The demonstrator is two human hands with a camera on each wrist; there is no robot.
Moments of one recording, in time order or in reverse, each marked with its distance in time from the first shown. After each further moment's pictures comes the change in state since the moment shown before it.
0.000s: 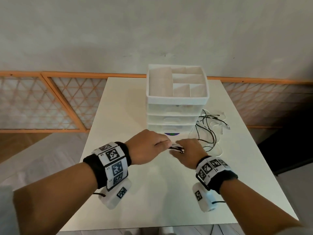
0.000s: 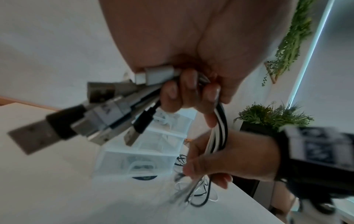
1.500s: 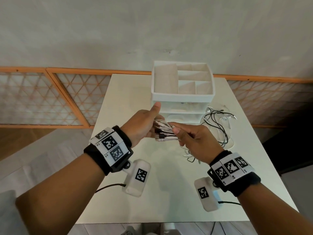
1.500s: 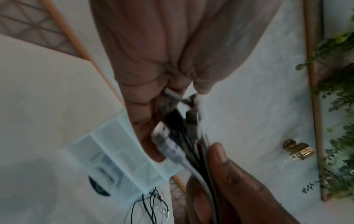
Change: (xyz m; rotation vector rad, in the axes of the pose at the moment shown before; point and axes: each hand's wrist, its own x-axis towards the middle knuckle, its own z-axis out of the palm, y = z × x) left_hand 0.009 0.012 -0.033 -0.908 0.307 -0.433; right_hand -0.024 -0.042 -0.049 0.683 0.118 -0.165
